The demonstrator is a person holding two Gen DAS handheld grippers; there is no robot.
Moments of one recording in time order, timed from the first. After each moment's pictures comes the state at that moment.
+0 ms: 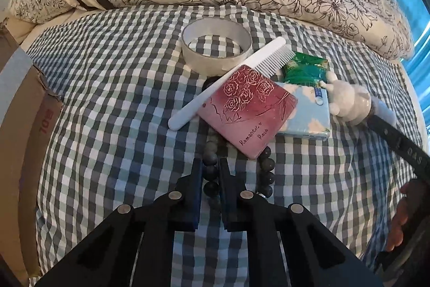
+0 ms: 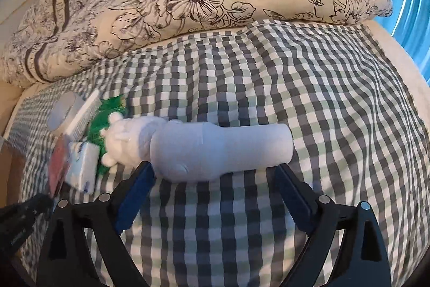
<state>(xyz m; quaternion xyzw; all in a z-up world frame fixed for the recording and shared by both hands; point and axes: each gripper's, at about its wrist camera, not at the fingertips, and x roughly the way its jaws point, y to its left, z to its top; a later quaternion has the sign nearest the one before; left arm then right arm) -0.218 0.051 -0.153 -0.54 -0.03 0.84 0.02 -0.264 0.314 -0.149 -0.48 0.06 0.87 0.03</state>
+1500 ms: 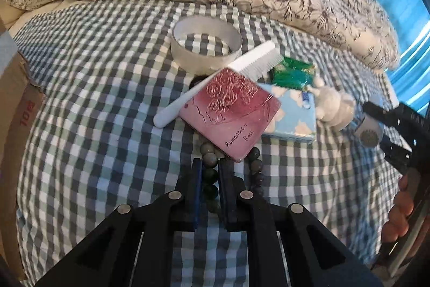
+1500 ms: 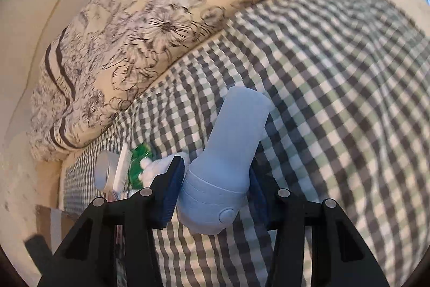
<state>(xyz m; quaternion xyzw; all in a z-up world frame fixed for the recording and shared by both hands) -0.217 0.041 -0.144 -0.54 -0.08 0.84 0.06 -0.259 0.345 -0.128 -0.45 0.28 0.85 0.01</state>
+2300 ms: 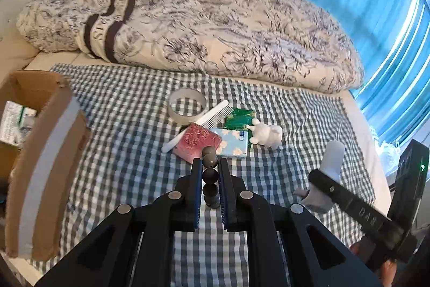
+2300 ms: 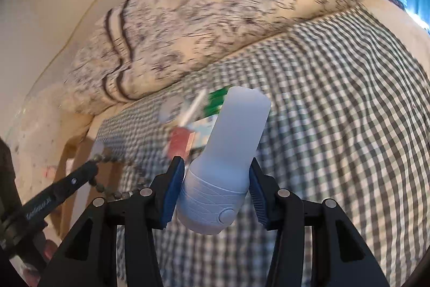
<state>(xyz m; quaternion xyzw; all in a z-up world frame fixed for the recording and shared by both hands) -0.140 0.037 -0.010 -0.44 -0.07 0.89 0.08 -0.136 0.264 -0.045 -0.43 0.21 0.87 -0.09</state>
